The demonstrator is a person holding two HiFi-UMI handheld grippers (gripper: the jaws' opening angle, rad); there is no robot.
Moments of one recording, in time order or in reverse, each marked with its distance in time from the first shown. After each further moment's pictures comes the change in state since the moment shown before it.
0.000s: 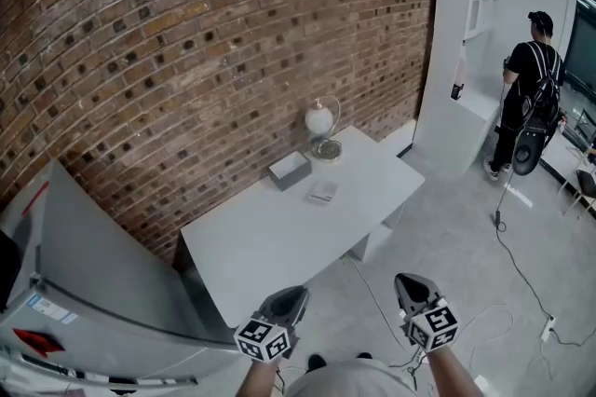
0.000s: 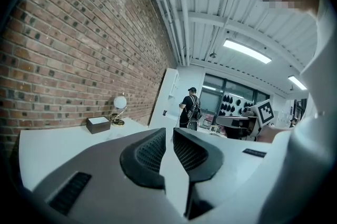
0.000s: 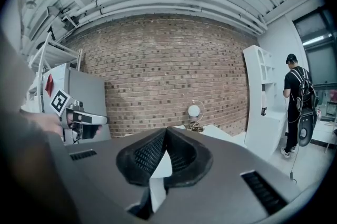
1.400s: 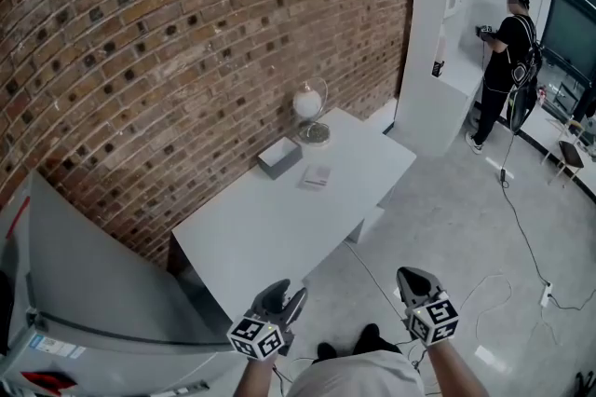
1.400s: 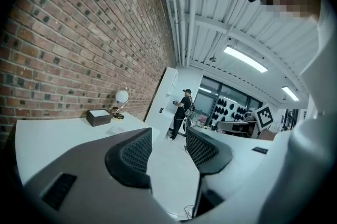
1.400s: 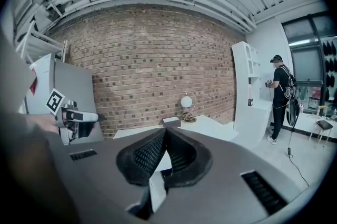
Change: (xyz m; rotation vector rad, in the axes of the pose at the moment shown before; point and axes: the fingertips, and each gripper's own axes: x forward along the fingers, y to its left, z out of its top) left arm -0.039 0.067 -0.018 -0.076 0.018 -0.079; right arm 0.019 0.047 -0.032 0.054 0.082 -0.147
